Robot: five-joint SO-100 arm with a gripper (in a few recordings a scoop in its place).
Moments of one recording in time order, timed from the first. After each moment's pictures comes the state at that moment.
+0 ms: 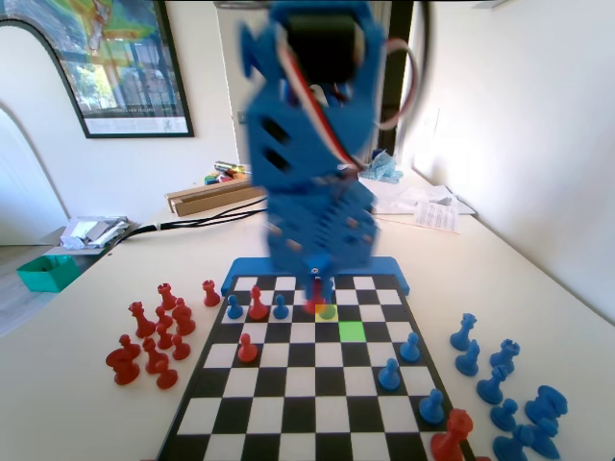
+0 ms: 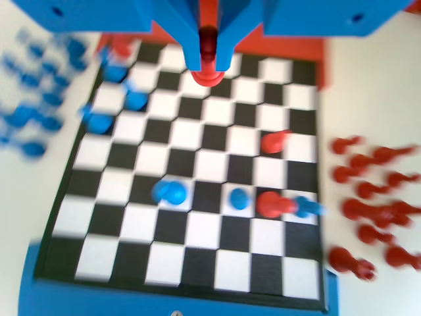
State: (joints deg) arm 4.8 86.8 103.3 65.7 -98.6
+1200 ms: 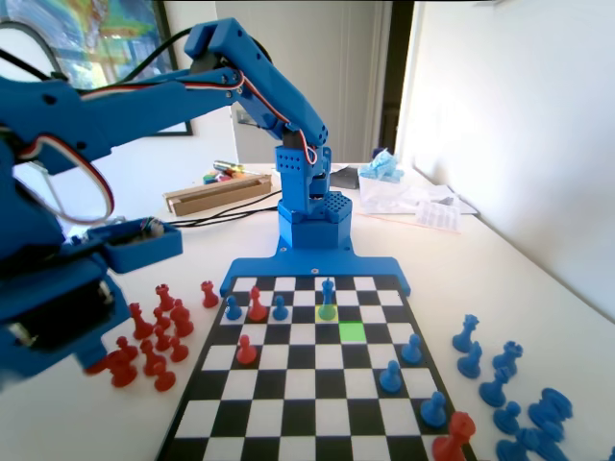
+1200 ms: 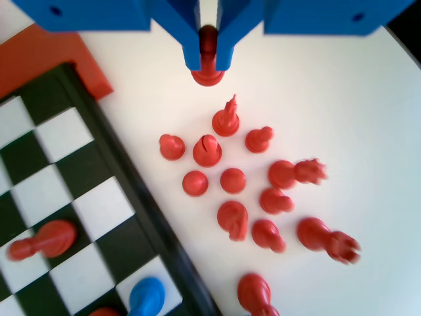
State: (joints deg) arm 36.5 38.6 46.5 78.4 -92.8
